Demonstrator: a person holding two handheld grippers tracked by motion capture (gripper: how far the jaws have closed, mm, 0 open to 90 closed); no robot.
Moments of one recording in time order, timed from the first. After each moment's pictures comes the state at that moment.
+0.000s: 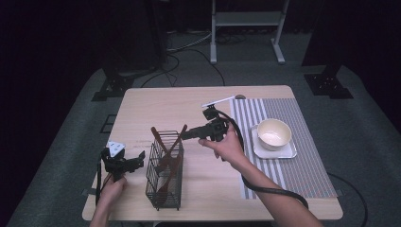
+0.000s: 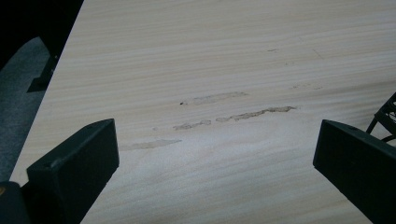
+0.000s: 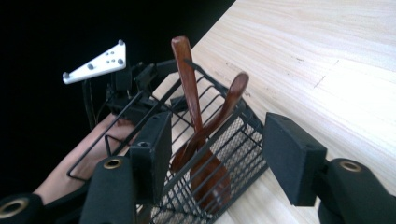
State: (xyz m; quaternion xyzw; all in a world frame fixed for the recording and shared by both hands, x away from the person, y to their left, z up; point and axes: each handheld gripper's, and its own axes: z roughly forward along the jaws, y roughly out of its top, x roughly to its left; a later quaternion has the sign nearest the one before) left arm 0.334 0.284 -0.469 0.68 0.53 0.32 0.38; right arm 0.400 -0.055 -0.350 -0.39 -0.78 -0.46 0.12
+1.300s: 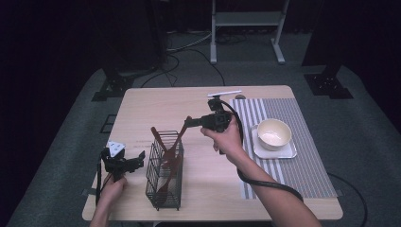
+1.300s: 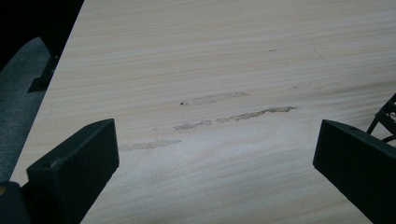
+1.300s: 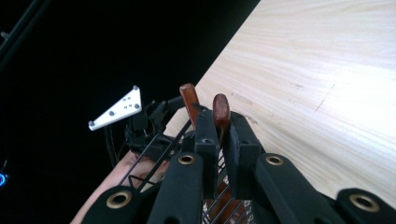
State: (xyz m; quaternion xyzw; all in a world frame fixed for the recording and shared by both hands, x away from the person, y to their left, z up) left arm 0.334 0.284 -0.469 0.68 0.53 0.32 0.38; right arm 0.409 -0.064 -0.332 -0.43 -0.73 -0.51 0.14
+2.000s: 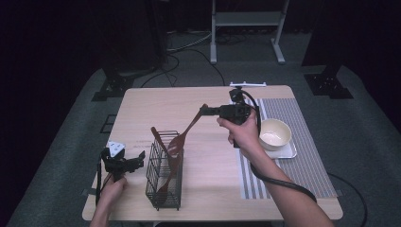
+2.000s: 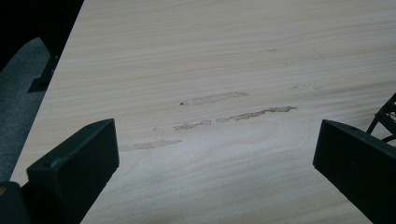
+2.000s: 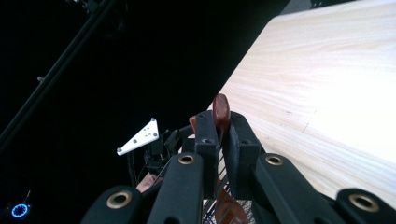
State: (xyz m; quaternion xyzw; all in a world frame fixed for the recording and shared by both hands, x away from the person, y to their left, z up) left arm 0.334 0.284 -0.469 0.69 0.53 0.32 0.38; right arm 0.406 -0.117 -0.303 -0.45 -0.68 -0.56 0.14
